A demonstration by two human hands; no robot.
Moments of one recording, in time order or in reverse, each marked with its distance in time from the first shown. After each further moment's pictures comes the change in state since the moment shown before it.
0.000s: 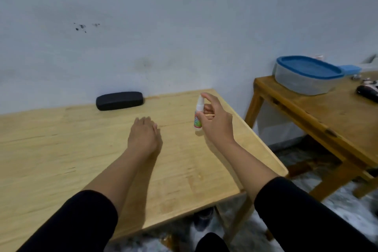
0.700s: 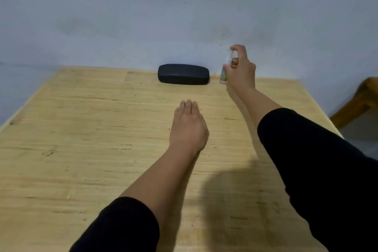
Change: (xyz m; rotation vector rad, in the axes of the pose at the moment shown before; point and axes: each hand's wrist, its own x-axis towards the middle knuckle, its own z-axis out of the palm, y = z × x) left_hand 0.025 -0.053 0.020 0.134 0.053 -0.103; right_hand 0.133 0.009 0.175 -0.082 -0.195 0.012
